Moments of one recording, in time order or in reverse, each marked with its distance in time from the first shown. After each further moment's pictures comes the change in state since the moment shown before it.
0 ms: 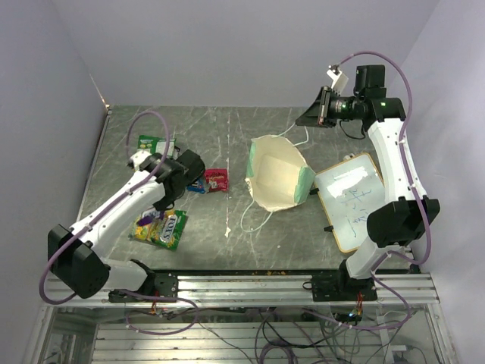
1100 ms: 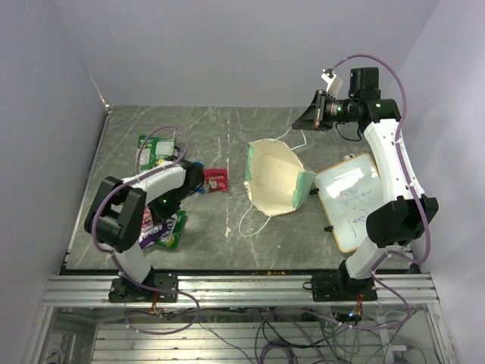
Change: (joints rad) left arm 0.206 0.355 -0.211 0.061 0.098 -0.172; right arm 0.027 -0.001 -0.034 0.000 0.006 -0.019
